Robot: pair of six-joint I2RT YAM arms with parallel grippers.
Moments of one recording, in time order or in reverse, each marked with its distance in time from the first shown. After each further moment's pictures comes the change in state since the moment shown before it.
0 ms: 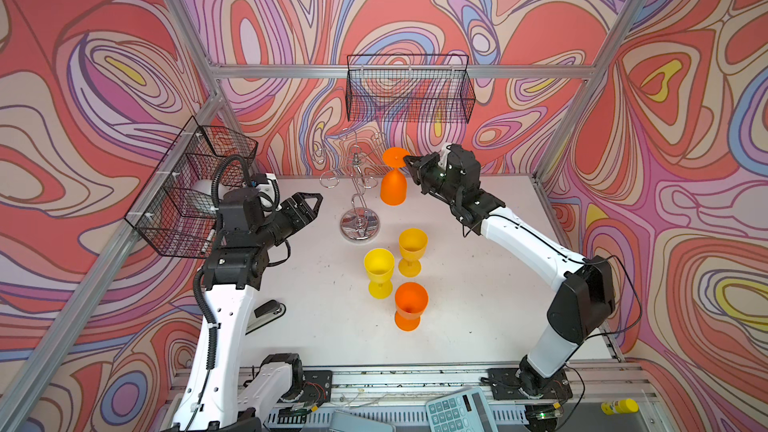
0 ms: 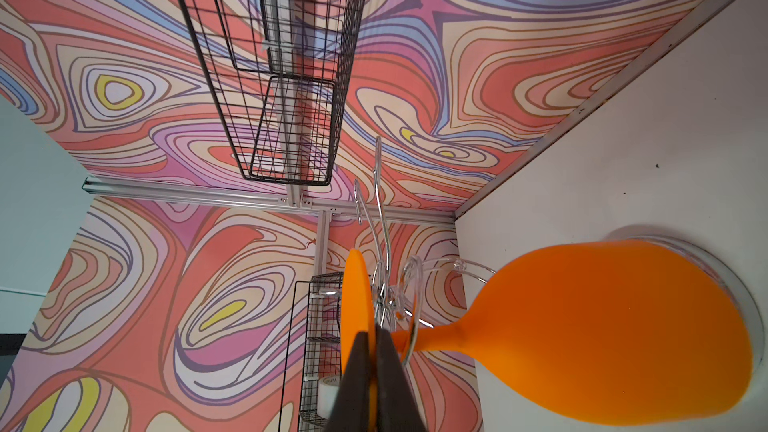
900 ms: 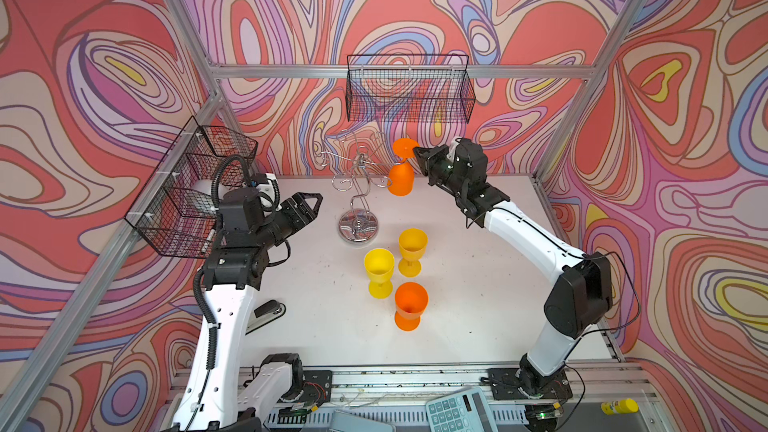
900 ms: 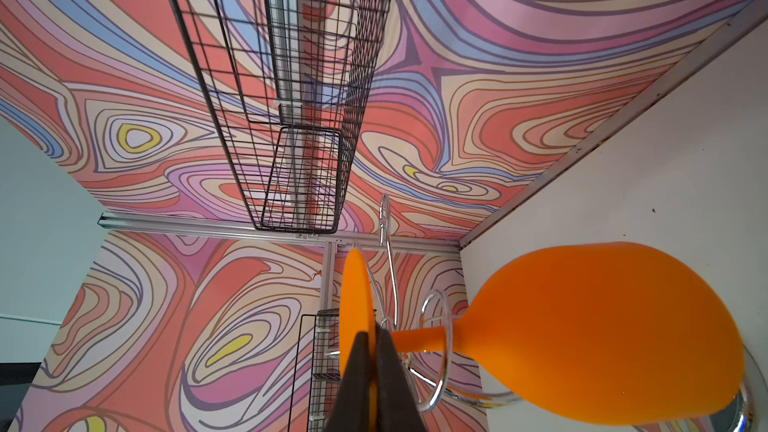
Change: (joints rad) left arm 0.000 0.000 0.000 -0.001 0.000 0.000; right arm -0.075 0.032 0.043 0.010 -0.002 0.015
